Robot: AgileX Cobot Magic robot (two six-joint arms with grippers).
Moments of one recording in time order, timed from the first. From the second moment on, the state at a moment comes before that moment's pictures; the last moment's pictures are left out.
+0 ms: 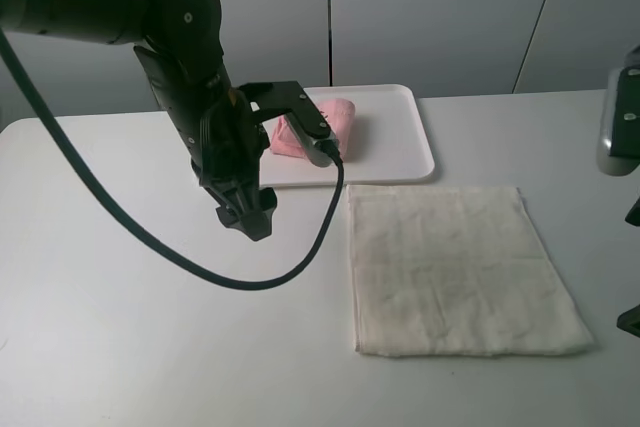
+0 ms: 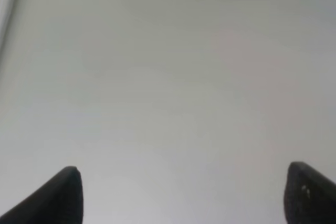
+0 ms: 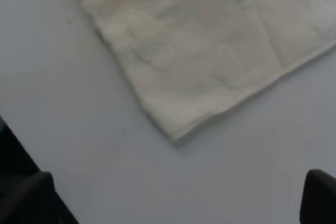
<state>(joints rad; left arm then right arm) -0.68 1.87 -1.29 0.00 0.90 0.47 0.30 1.00 -0.63 -0.01 1.11 -0.80</state>
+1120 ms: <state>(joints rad) -0.85 1.97 -1.29 0.00 0.80 0.51 0.43 1.28 -0.48 -0.12 0.84 -0.89</state>
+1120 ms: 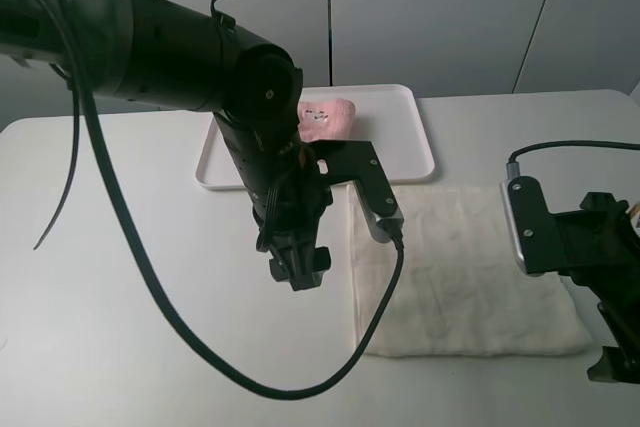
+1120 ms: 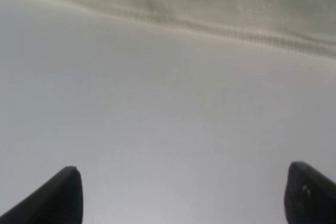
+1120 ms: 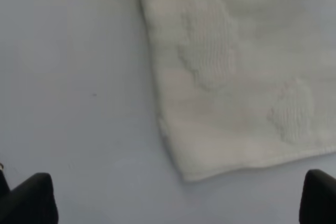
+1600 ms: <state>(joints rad) -0.85 1.97 -1.29 0.01 0.81 0.52 0.42 1.28 -0.34 -0.25 0.70 -0.89</state>
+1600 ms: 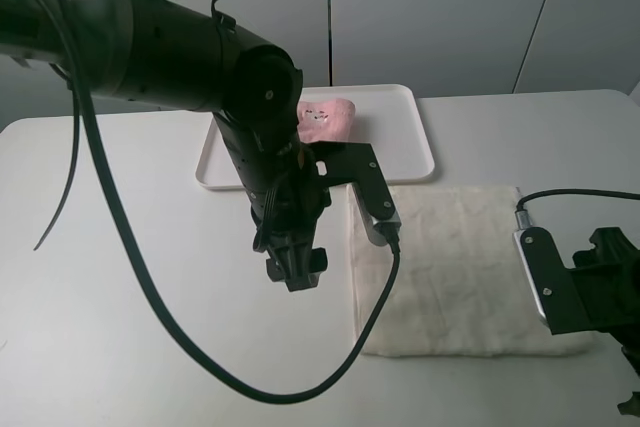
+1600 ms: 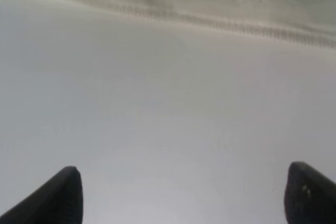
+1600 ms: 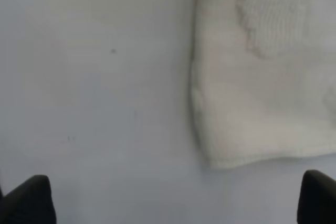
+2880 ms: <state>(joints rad) -0.85 1.97 -1.29 0.02 0.83 0.53 0.26 1.49 -0.34 -0.20 0.44 -1.07</state>
